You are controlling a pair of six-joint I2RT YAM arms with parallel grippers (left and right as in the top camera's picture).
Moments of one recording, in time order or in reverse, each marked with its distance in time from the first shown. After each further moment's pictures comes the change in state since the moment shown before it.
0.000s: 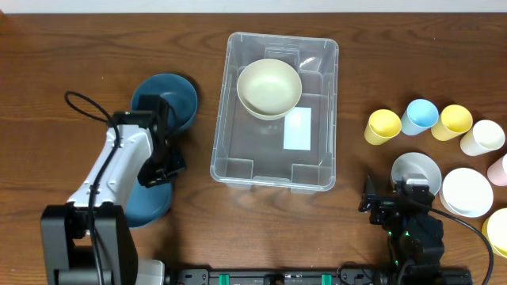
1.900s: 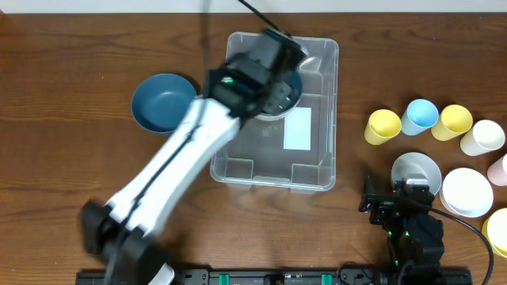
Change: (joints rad) left arm -0.563 0.106 0.684 0.229 -0.211 0.600; right arm 0.000 0.000 0.000 0.000 0.000 0.000
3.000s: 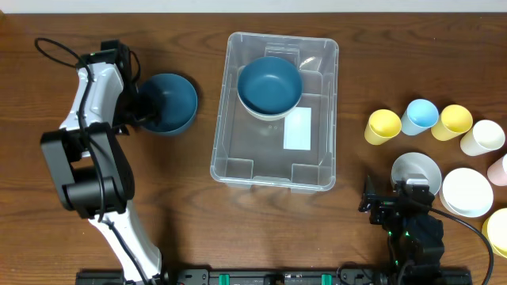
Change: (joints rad) left arm 0.764 0.398 -0.098 -0.259 0.157 -0.410; right arm 0.000 0.000 0.000 0.000 0.000 0.000
